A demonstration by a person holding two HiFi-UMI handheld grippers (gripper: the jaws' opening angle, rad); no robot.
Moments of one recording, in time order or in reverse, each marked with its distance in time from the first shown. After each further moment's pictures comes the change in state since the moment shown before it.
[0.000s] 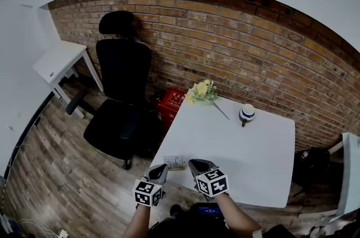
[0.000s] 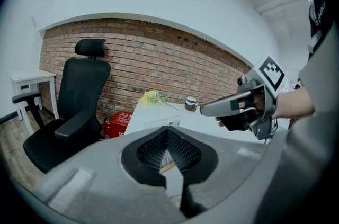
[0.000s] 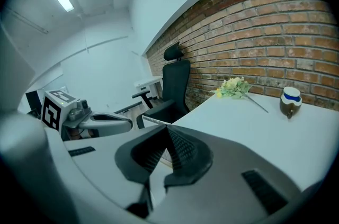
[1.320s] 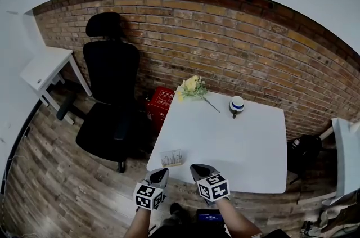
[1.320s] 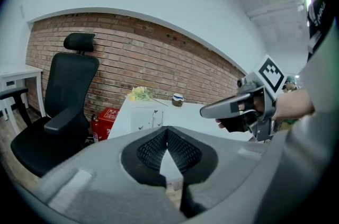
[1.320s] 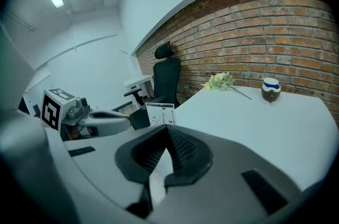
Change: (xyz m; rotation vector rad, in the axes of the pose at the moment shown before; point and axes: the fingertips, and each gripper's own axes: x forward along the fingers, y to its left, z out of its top) left arm -0.019 -0.024 -0.023 0.022 0.011 -0.141; right arm -0.032 0.020 -0.039 0.061 0.008 -0.130
